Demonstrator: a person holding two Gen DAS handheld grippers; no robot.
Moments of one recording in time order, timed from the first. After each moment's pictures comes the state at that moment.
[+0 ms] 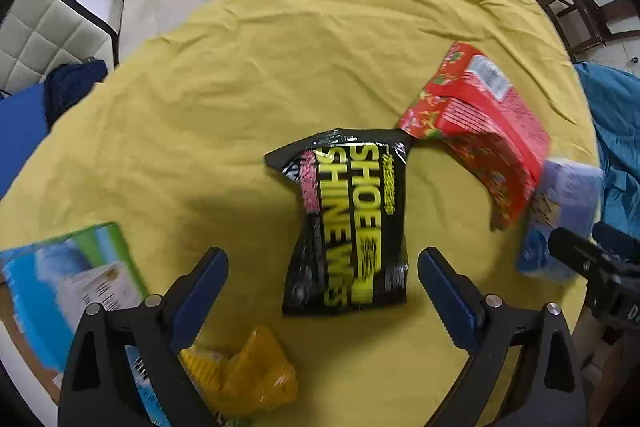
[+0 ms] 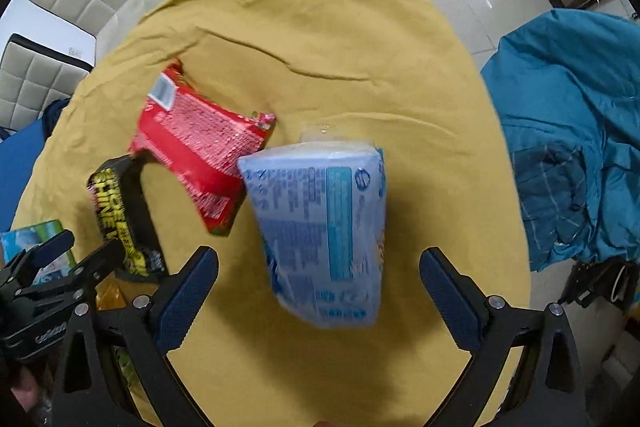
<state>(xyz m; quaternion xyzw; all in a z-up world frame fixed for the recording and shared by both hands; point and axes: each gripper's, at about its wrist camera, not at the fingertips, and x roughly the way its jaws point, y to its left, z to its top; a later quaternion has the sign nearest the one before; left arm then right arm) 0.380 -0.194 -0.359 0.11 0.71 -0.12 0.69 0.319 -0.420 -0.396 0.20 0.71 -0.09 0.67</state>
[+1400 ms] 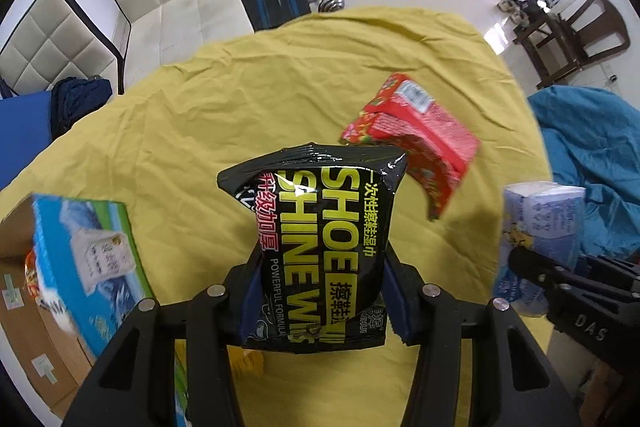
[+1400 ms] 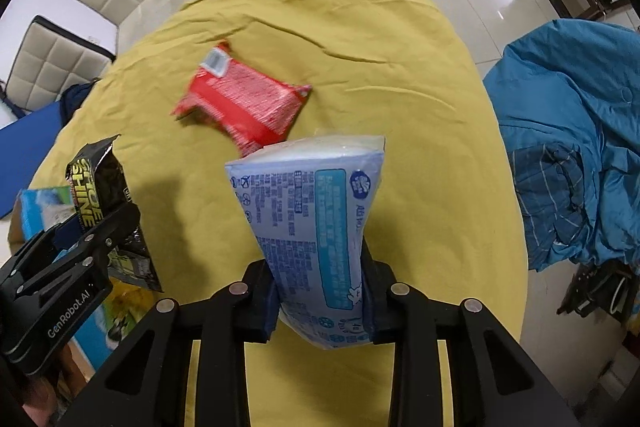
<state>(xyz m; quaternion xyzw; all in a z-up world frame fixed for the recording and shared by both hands) 0.317 -0.194 -0.287 0.07 0.65 -0.14 0.74 0.279 -0.388 -0.345 0.18 0.70 -0.06 0.69</state>
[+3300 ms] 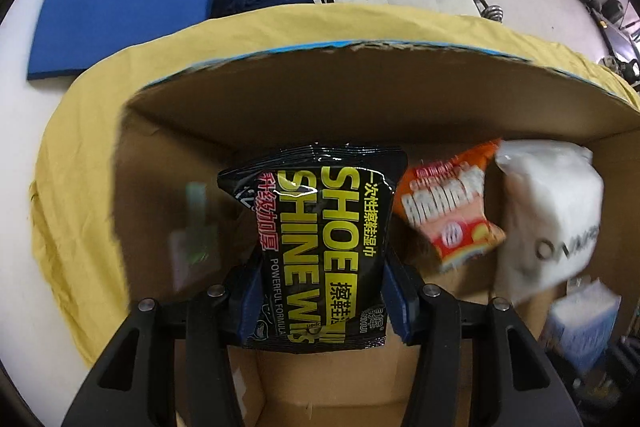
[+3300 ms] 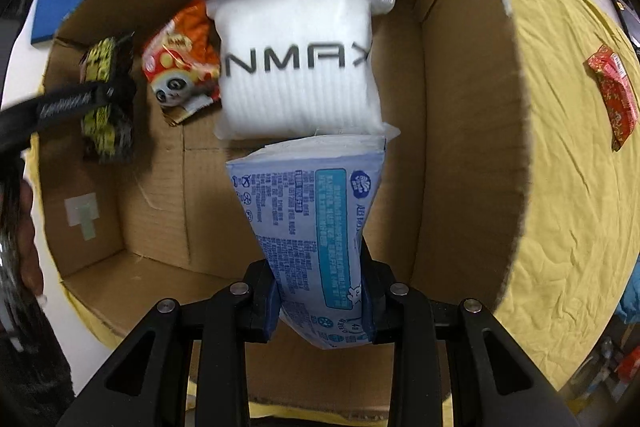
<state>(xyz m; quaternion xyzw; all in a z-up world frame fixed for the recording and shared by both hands) 0.349 0.197 -0.332 0.04 0.68 0.03 0.73 0.257 0.018 -0.347 0.05 0.74 0.09 0.66</state>
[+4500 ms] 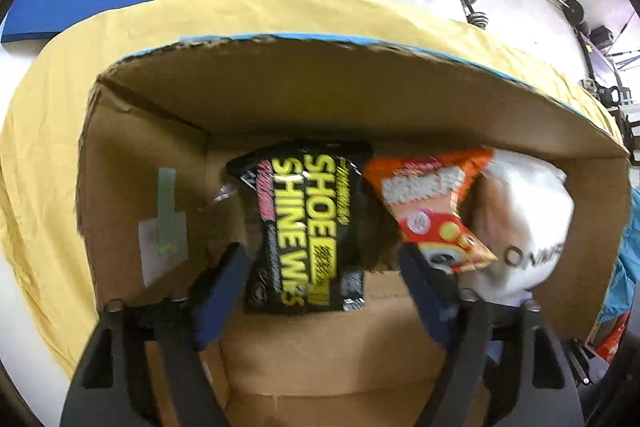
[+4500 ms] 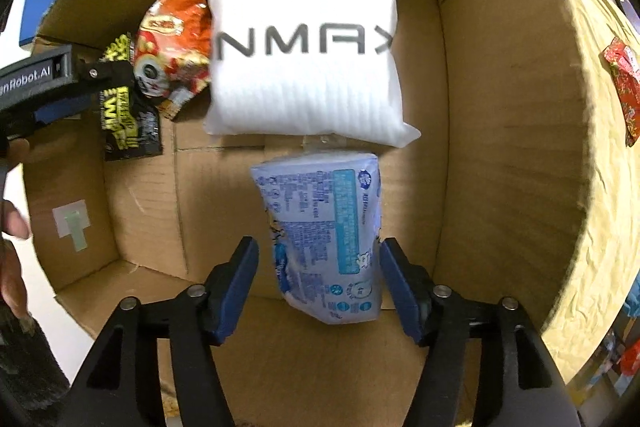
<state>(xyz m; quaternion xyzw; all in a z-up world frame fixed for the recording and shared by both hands) 0.350 0.224 -0.330 -0.05 0.70 -0.01 0.71 0.280 0.016 -0.355 0.06 0.75 0.08 0.66</state>
